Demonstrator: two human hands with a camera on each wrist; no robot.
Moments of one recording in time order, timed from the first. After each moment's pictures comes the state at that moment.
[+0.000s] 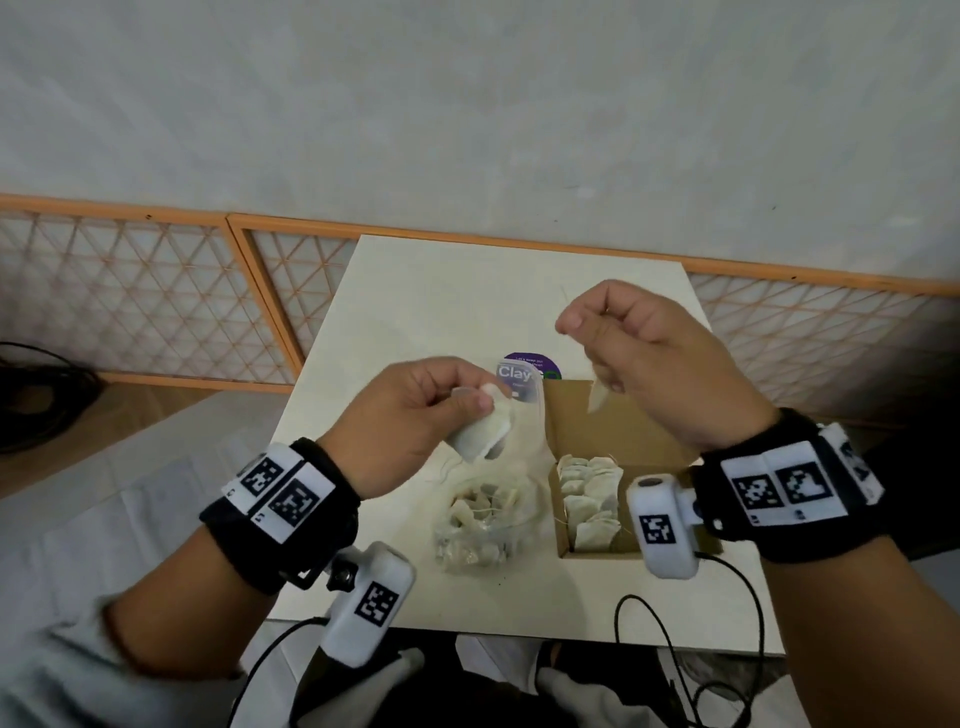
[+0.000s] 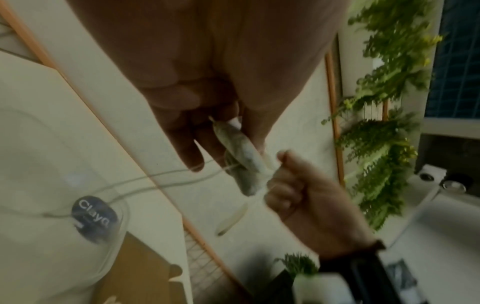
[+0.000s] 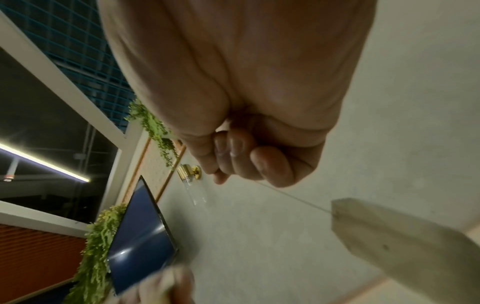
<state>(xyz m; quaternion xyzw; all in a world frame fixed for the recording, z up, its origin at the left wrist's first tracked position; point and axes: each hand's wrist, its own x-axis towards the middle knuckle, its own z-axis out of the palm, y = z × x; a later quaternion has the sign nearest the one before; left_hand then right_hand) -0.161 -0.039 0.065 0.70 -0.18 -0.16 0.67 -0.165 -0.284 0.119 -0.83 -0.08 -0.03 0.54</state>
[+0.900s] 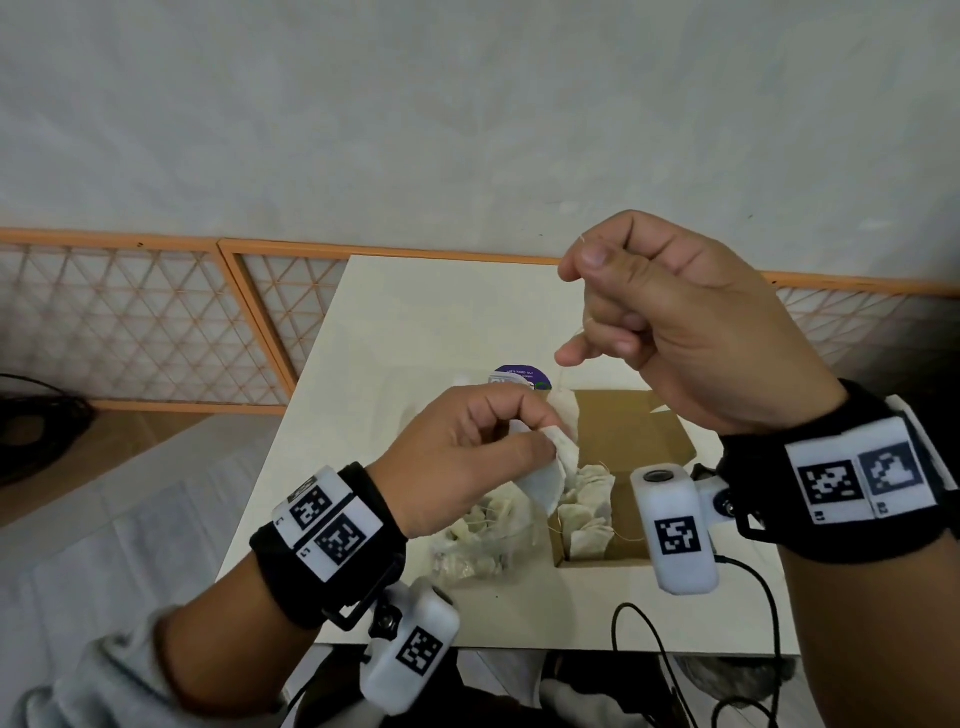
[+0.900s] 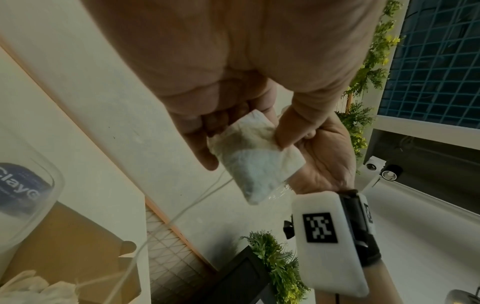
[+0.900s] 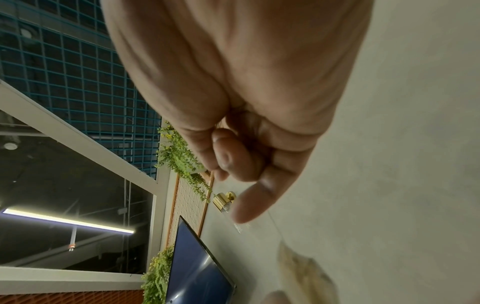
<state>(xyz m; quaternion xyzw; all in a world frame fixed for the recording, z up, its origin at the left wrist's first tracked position) -0.189 -0.078 0.084 0.63 -0.27 -0.19 0.70 -0.195 -0.269 0.188 -0.70 -0.14 0.00 0.70</state>
